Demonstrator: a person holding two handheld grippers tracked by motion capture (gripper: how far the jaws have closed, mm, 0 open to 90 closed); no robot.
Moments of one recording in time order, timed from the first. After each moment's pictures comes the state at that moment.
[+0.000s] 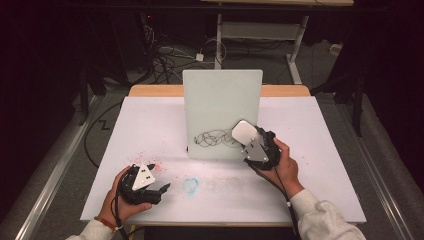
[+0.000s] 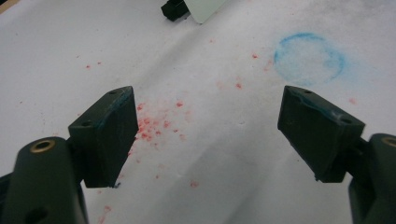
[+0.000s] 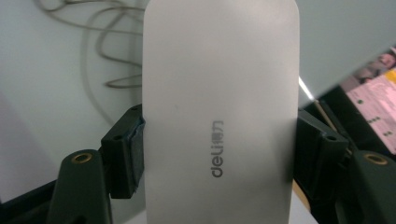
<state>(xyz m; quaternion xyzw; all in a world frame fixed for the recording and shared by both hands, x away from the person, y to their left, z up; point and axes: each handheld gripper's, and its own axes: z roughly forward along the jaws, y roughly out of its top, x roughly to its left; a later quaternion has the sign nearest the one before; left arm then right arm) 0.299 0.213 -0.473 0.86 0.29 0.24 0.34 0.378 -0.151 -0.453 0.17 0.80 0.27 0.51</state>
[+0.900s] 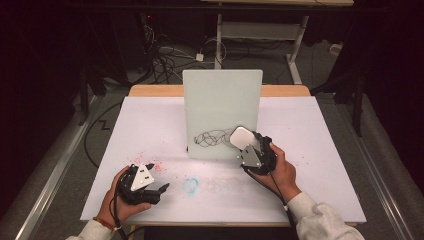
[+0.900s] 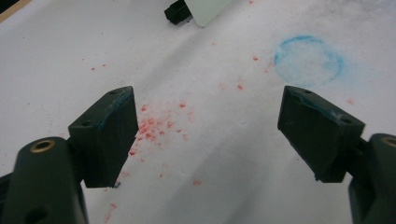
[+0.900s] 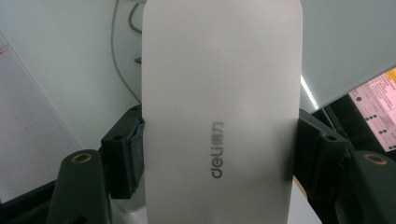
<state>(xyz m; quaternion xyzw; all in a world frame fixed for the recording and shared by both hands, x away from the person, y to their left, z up) 0.297 0.215 -0.471 0.86 0.29 0.24 0.34 0.374 -0.147 -0.464 0.17 0.80 0.24 0.52</state>
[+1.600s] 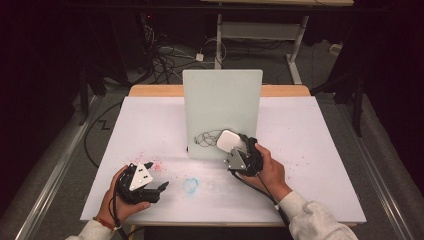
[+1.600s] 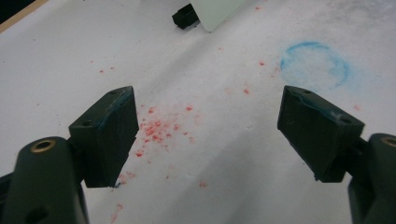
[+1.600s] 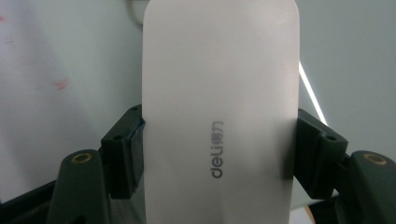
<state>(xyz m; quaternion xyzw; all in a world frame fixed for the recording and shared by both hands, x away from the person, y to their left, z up) 0.297 0.216 -0.470 0.86 0.29 0.25 0.34 0.373 -0.115 -0.465 0.12 0.82 0.22 0.51</state>
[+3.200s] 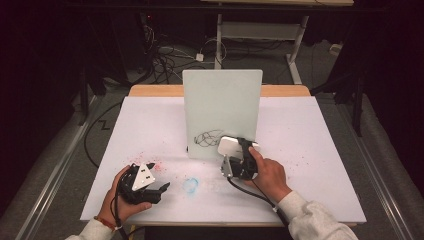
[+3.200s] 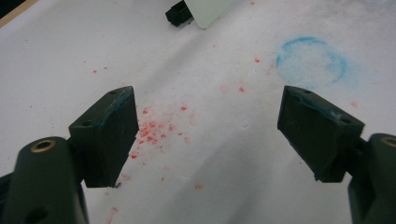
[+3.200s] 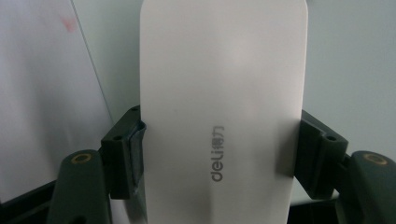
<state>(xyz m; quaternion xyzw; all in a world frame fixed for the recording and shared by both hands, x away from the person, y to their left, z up) 0.298 0.212 -0.471 0.86 0.29 0.24 0.34 0.367 -0.100 -0.482 0.06 0.83 0.11 0.54</state>
